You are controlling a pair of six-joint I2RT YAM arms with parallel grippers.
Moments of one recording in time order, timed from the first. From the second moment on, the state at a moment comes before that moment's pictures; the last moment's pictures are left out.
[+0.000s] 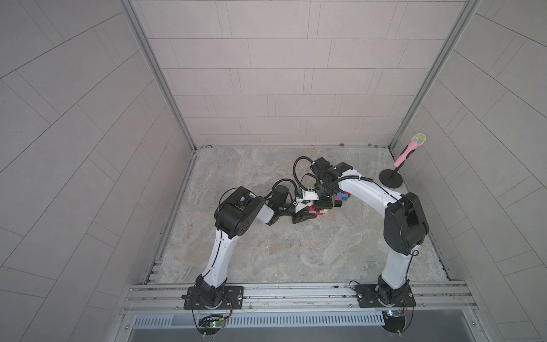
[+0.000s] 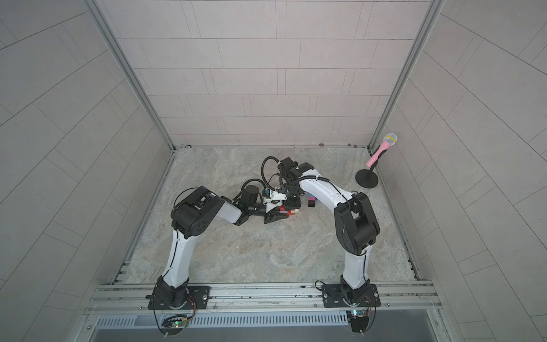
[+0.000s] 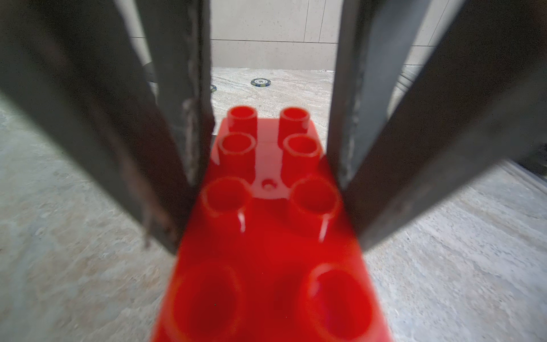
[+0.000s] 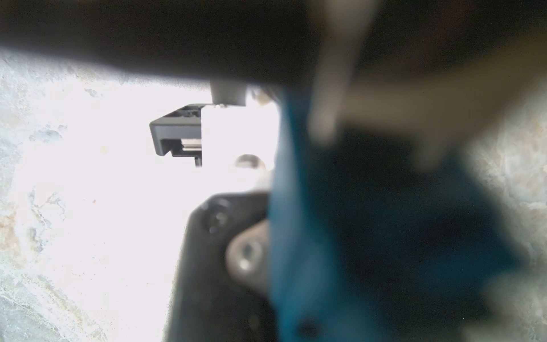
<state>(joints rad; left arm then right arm) -0.60 2.22 1.00 0.71 0.90 0.40 0.49 1.90 1.51 -1.04 -0.17 -1.02</state>
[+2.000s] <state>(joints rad) -0.57 2.15 1.37 -0.03 0.87 -0.75 0.00 1.24 0.97 -0.50 -0.29 0.34</state>
